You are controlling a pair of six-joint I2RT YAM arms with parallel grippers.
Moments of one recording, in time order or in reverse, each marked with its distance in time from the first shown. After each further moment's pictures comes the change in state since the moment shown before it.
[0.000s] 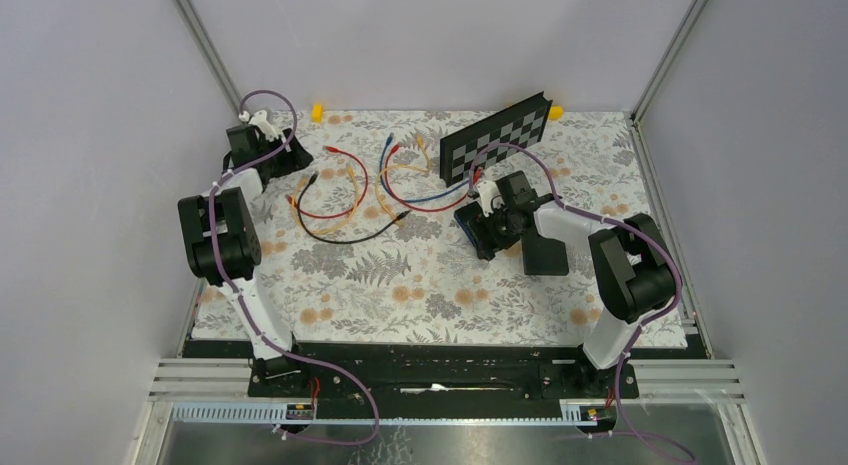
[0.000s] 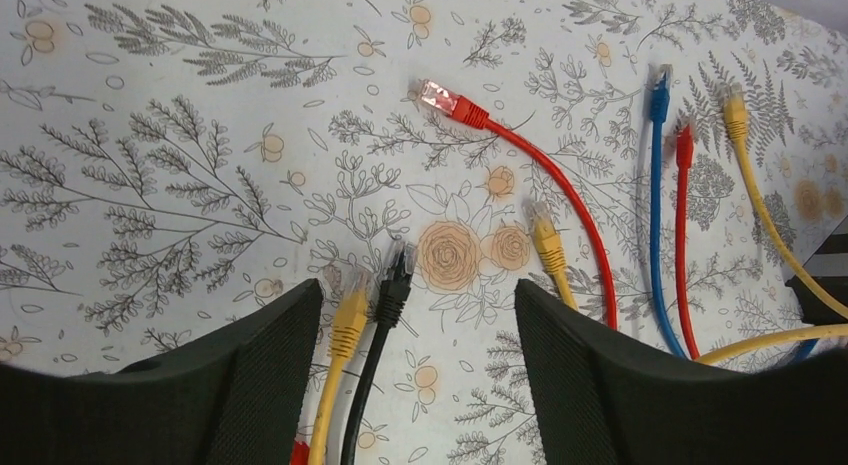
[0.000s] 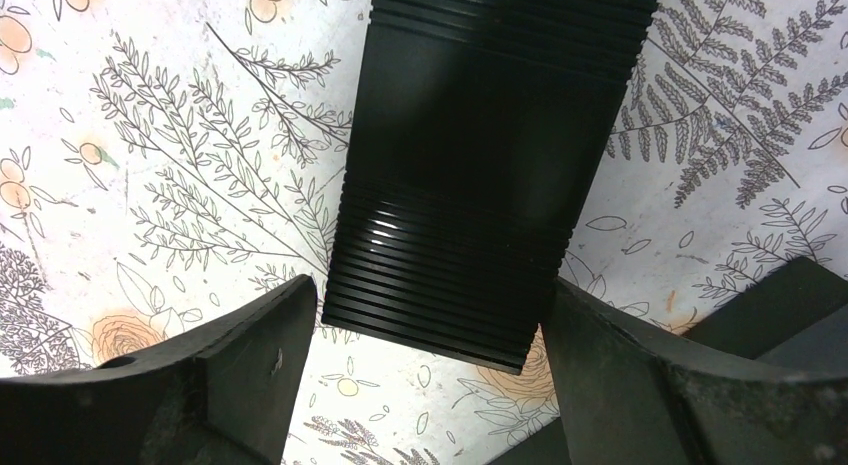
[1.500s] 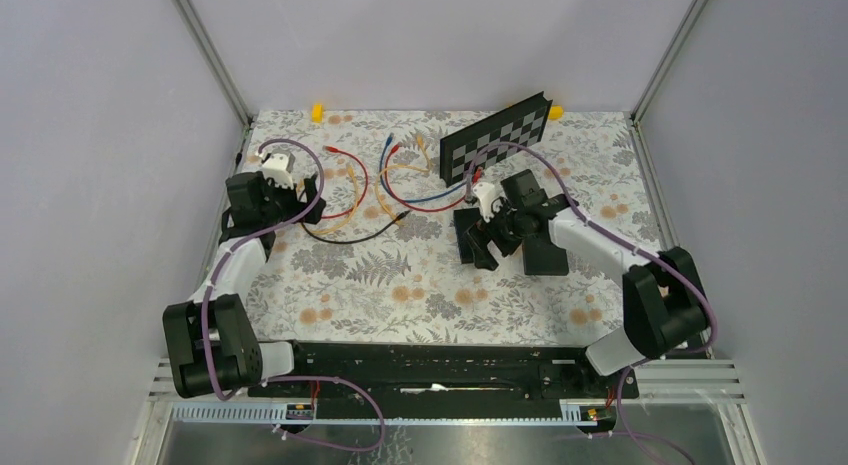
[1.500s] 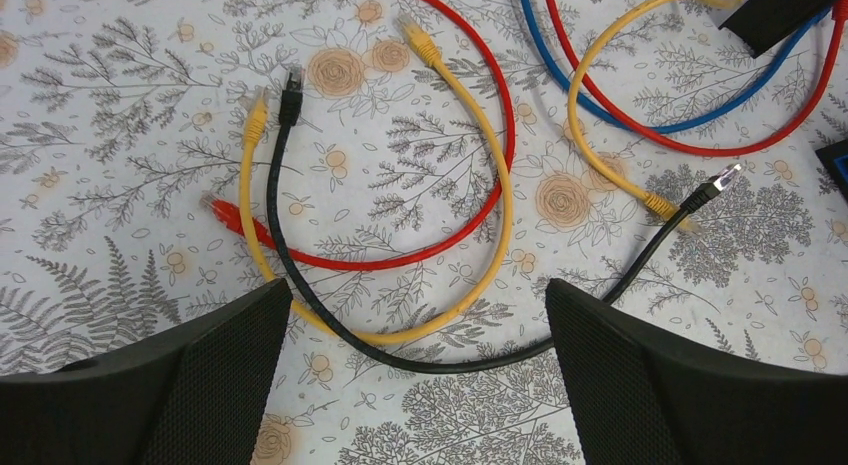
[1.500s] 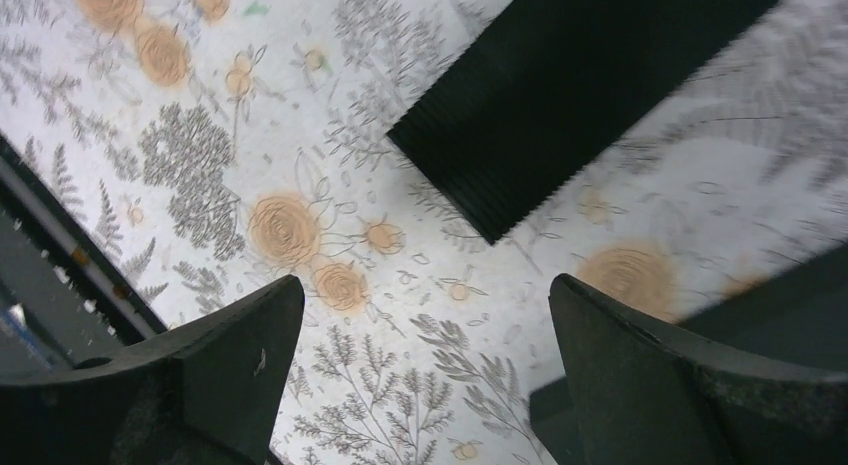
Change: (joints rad) left arm -0.063 -0.698 -0.615 -0.014 0.021 0.314; right arm 0.047 -0.181 -0.003 -0.204 -0.171 -0.099
